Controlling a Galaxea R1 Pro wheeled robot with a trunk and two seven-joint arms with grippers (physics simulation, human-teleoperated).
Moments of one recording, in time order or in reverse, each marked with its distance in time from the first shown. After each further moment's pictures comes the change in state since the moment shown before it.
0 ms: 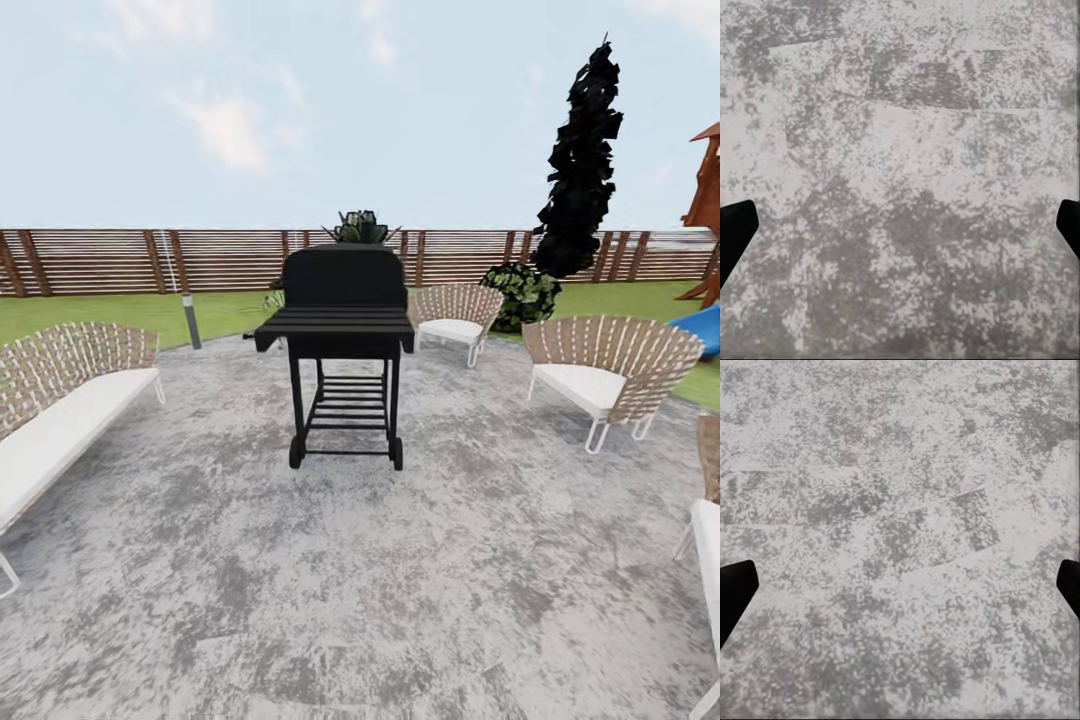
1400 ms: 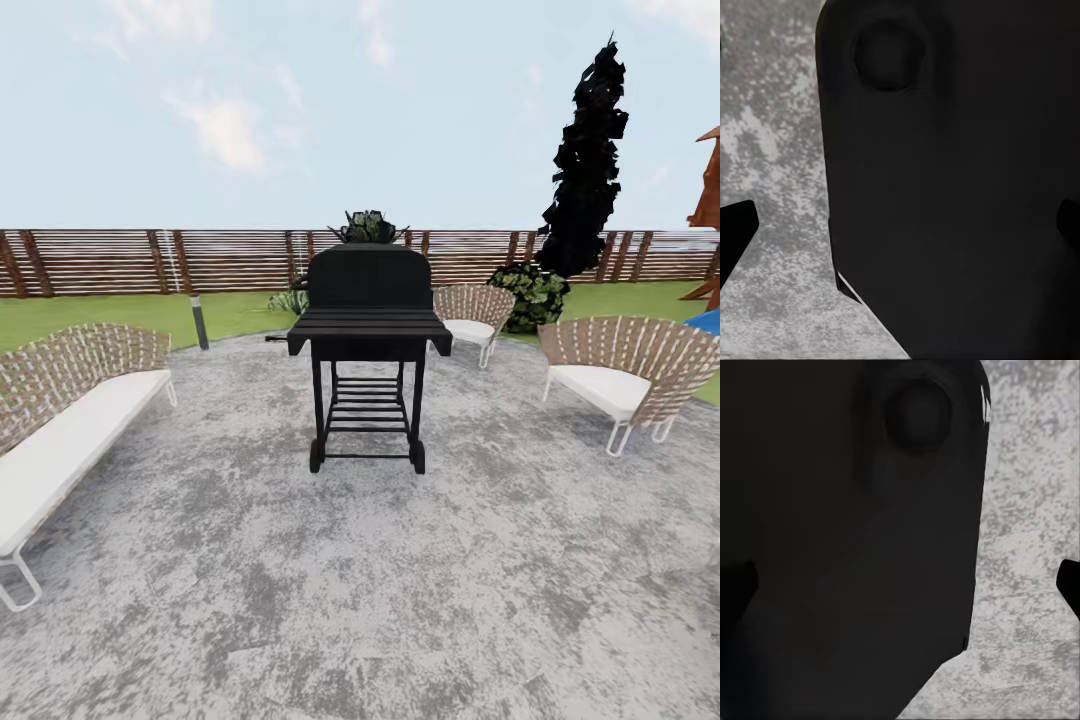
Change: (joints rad) left arm 0.126 -0.030 -0.001 0.355 0.000 0.222 -0.001; right arm 0.022 0.025 0.005 0.585 -0.002 0.247 0.003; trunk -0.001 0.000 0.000
